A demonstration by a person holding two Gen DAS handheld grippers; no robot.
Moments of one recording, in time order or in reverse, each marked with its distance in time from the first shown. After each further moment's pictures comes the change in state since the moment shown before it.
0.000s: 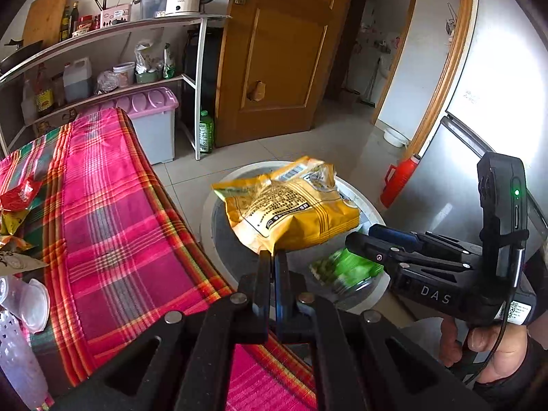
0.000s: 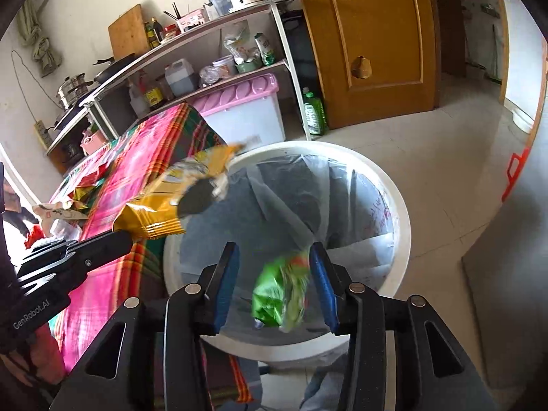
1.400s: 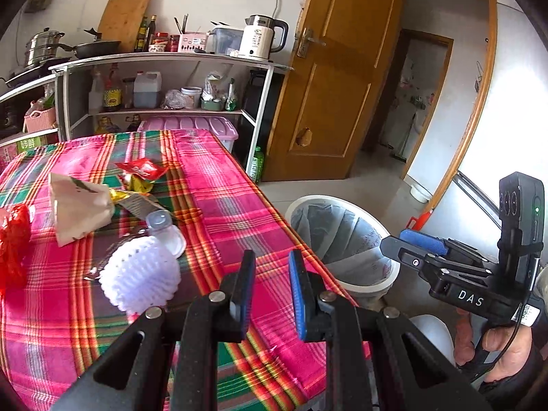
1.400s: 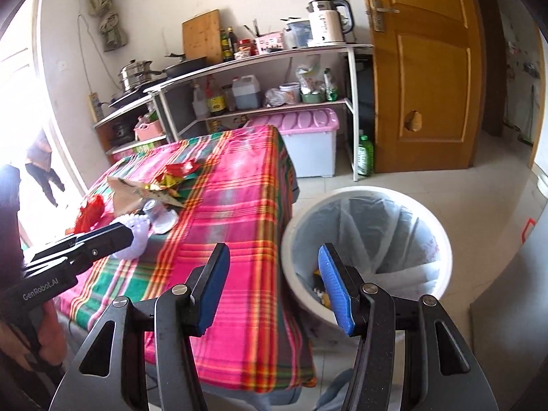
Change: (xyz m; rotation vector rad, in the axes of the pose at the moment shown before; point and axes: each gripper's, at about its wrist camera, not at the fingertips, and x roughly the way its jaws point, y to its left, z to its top) left arm -0.135 0.063 -0.054 -0.170 -0.203 0.132; right arm -0.075 0.119 -0.020 -0.229 -0.117 0.114
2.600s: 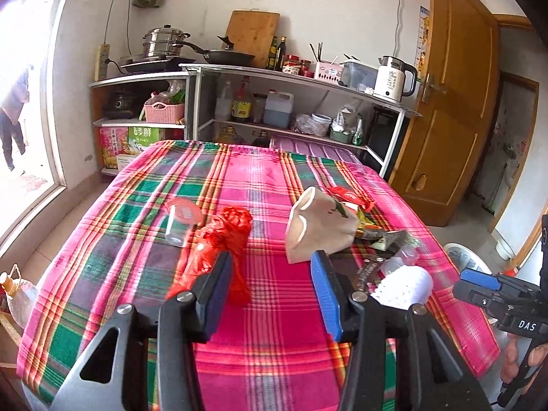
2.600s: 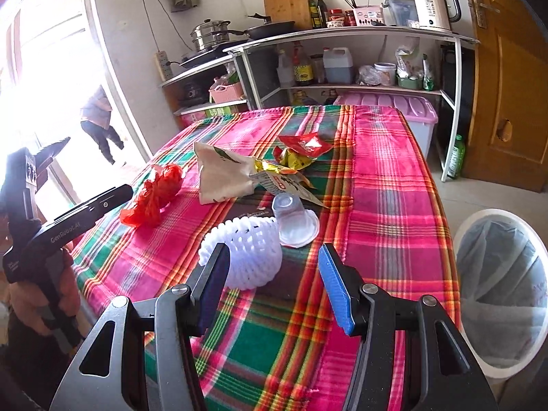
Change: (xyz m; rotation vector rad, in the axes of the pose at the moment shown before) left arm -0.069 0.188 -0.012 -0.177 -0.125 0.408; right arm 0.086 0.135 0.015 -0.140 0.120 0.278
